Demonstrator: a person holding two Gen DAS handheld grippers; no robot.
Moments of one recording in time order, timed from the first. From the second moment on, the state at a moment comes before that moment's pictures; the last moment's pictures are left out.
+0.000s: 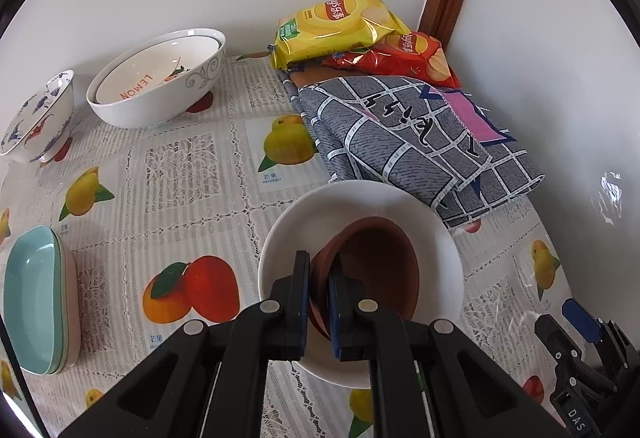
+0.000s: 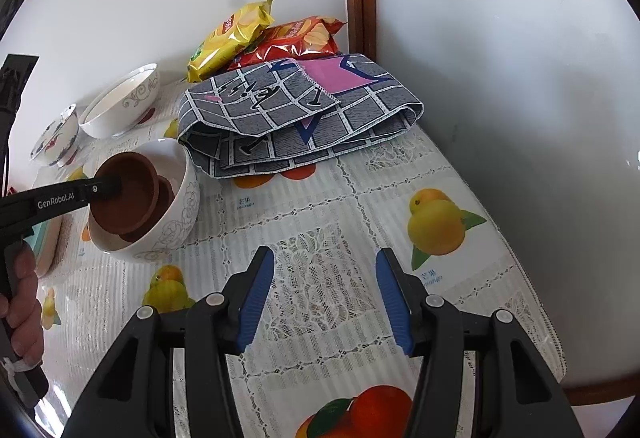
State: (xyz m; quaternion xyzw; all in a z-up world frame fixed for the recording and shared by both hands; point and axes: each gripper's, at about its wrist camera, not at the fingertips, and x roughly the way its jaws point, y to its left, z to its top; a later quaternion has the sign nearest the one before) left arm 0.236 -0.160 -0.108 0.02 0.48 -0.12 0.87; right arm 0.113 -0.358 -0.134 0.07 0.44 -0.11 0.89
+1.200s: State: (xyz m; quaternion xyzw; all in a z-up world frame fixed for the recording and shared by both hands) left arm 0.237 -0.129 -0.096 0.00 0.49 -0.10 0.86; right arm 0.154 -0.310 -0.111 0.06 0.44 -0.03 0.90
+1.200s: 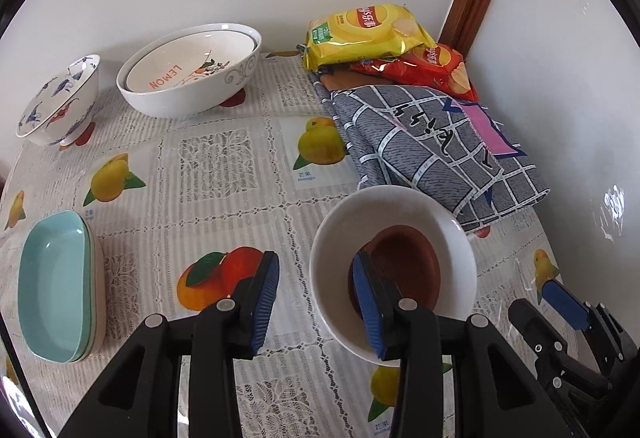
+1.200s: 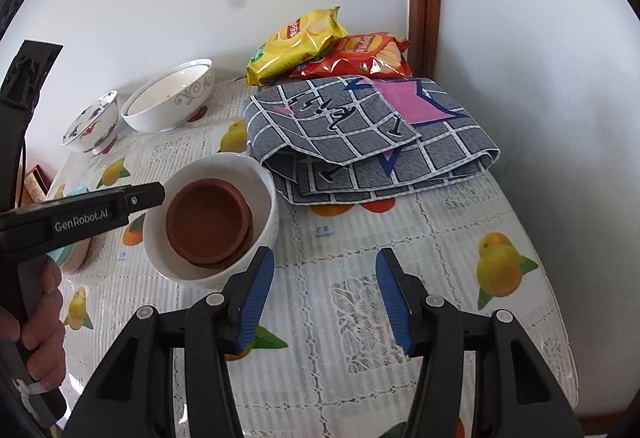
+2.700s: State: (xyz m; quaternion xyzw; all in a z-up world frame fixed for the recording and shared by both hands) left arm 0.261 -0.130 -0.145 0.01 0.53 -0.10 0.84; right arm 0.224 -0.290 -0.162 0.07 0.51 -0.02 0.86
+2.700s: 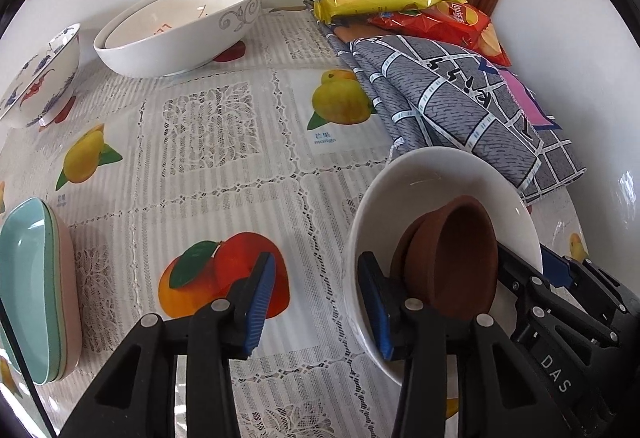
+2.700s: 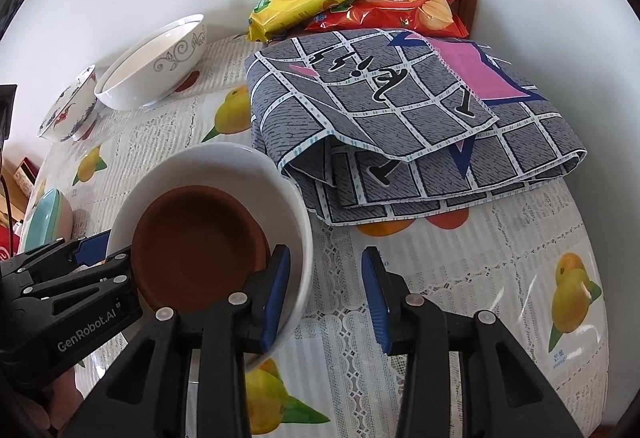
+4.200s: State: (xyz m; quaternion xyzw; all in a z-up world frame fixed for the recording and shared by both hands) left arm 0.186 -0.086 -0.106 -0.03 0.51 -0.11 0.86; right arm 0.158 -0.242 -0.115 0.12 0.48 -0.01 0.87
